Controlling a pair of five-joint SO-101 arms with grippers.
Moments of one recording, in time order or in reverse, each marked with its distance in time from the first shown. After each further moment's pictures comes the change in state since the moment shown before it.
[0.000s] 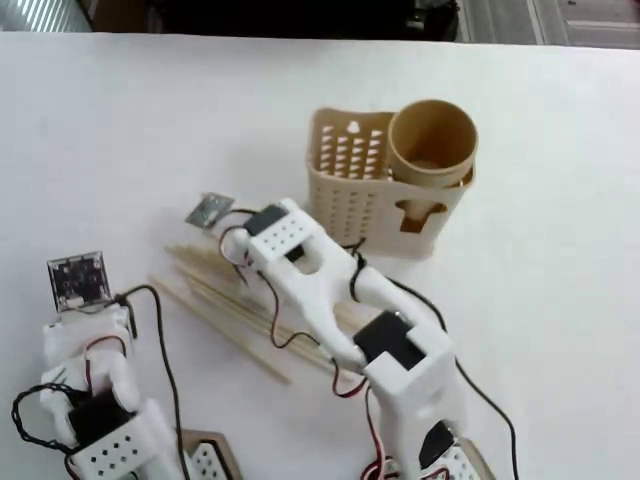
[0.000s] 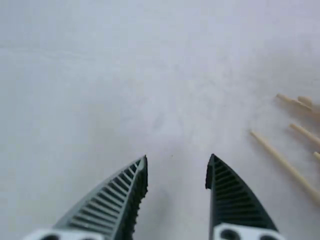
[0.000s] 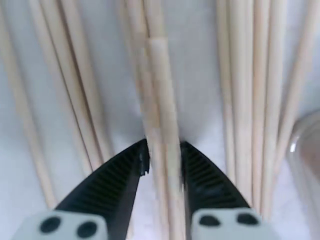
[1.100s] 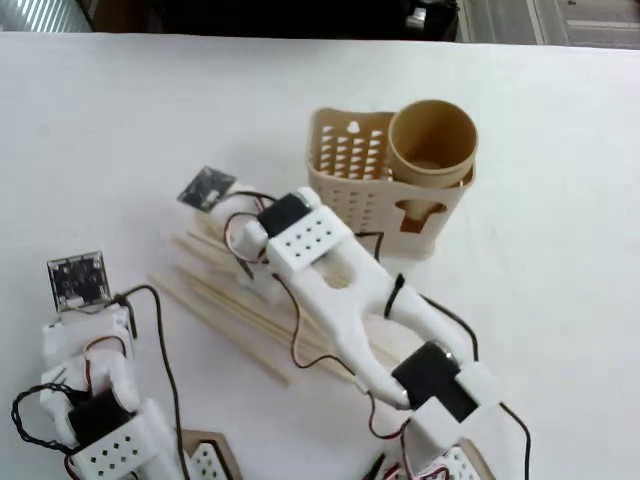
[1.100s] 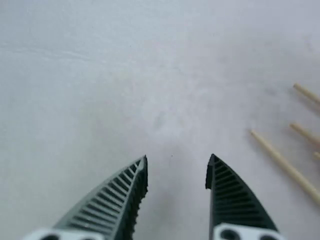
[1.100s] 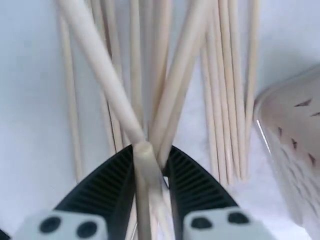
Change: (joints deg) left arm 0.0 0.0 0.0 0.0 0.0; right arm 1.0 -17.9 1.1 5.7 0.1
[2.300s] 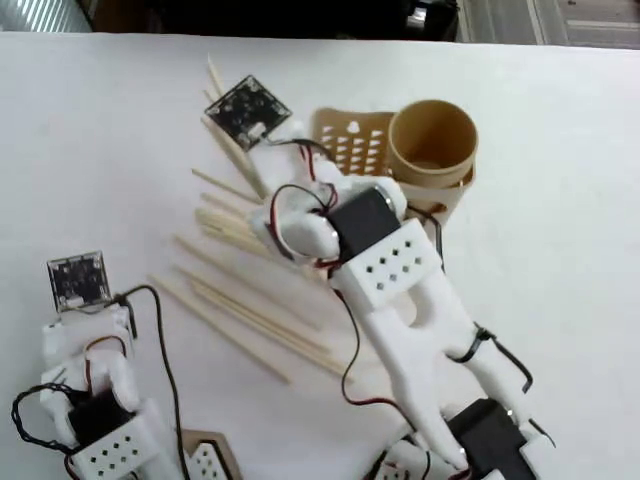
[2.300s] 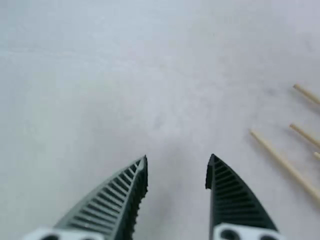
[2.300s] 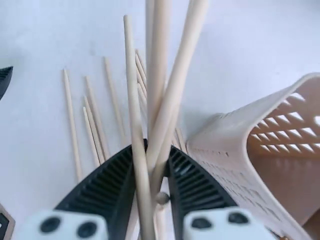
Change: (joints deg) left arm 0.0 0.0 0.0 0.0 0.0; right arm 4.3 -21.8 -8.4 0.3 -7.5
